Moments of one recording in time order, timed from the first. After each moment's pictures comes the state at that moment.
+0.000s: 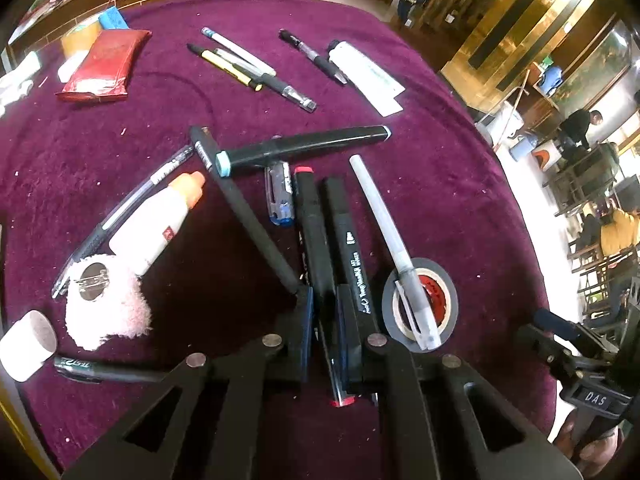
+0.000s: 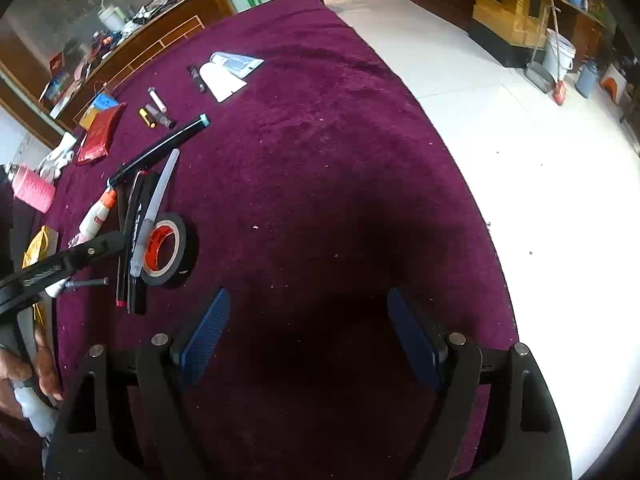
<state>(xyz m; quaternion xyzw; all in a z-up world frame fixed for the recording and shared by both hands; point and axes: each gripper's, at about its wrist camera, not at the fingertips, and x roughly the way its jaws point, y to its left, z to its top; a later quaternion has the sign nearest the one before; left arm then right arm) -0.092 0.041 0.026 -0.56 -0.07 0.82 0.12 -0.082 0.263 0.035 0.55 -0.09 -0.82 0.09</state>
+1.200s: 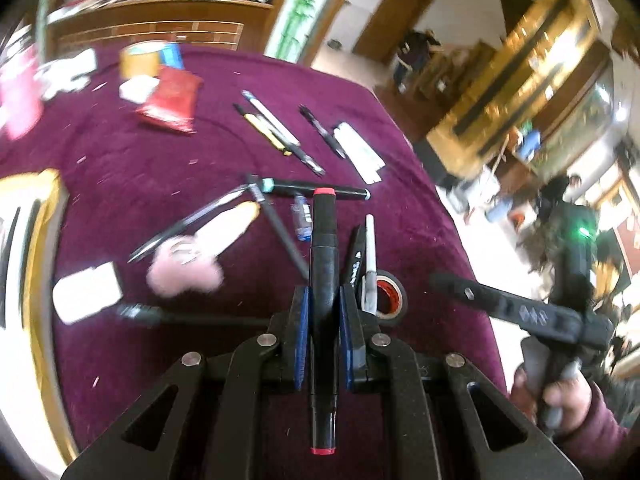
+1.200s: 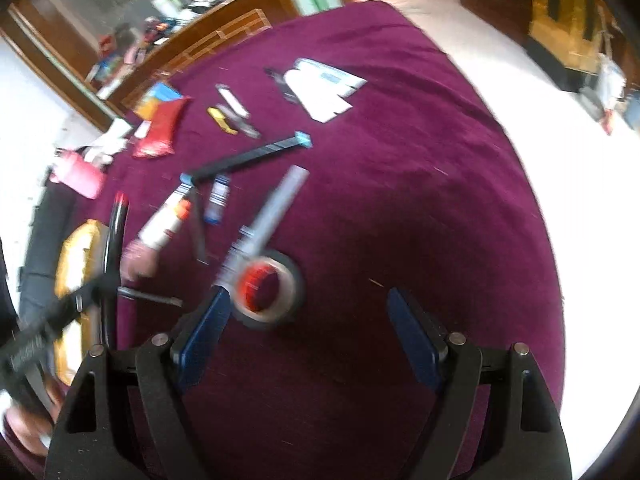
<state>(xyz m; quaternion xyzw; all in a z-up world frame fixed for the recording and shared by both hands) -0.013 -0.022 0.098 -0.46 -0.17 0.86 0.12 -0.122 0.199 0.070 0.54 -0.10 -0.81 0.20</state>
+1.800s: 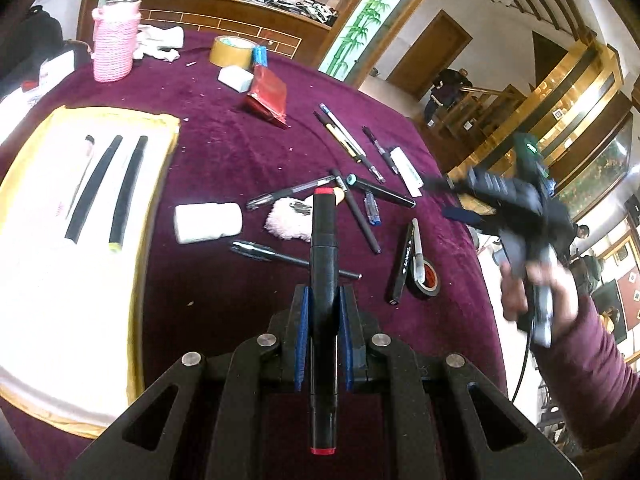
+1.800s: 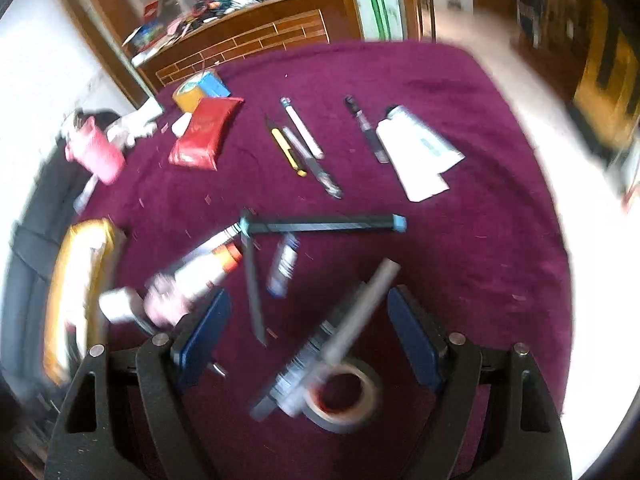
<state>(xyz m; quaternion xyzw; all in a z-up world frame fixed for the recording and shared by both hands) 0.058 -0.098 0.094 -0.44 -0.23 0.87 0.06 -0.197 0.115 0.080 0.55 -0.08 -0.80 0.24</state>
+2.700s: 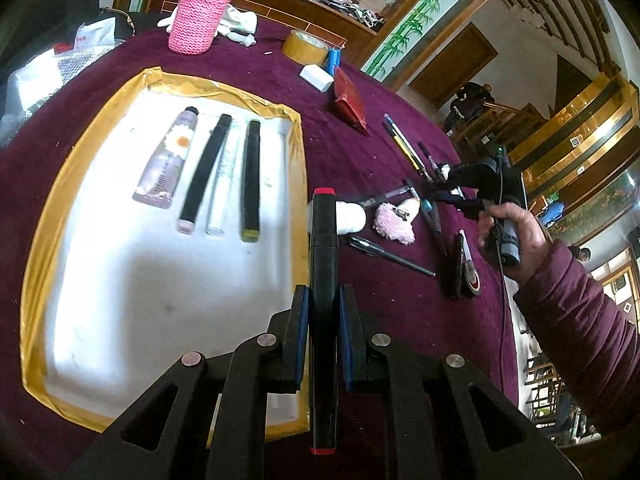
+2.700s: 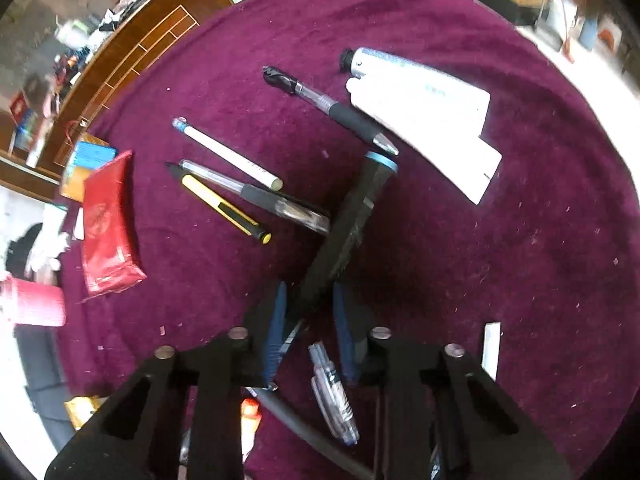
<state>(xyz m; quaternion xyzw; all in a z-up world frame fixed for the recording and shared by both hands) 0.087 -0.208 0.069 -0.45 -0.27 0.85 0.04 -0.271 0.059 0.015 0.60 -0.18 -0.78 0.05</state>
